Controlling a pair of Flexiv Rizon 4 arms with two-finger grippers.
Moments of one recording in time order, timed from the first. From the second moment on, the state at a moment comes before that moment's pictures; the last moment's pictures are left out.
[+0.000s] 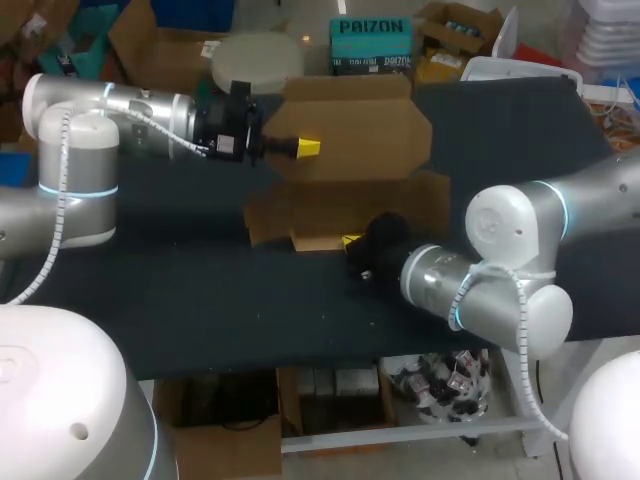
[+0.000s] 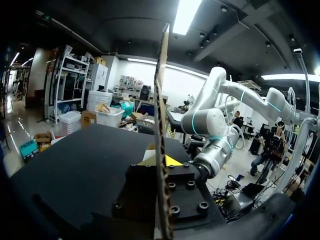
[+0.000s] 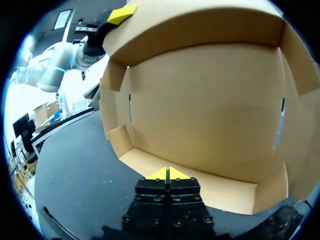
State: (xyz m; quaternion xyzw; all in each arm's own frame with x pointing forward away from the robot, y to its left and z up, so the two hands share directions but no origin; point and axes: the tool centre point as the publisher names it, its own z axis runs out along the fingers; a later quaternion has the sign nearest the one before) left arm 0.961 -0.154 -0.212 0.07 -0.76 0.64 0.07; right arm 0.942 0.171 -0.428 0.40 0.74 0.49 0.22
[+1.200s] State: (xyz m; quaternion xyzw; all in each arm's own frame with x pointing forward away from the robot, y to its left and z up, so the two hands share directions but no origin) left arm 0.936 -0.156 -0.223 0.06 -0.76 0.64 0.05; right arm 0.942 0.171 -0.428 0.40 0.74 0.49 0.22
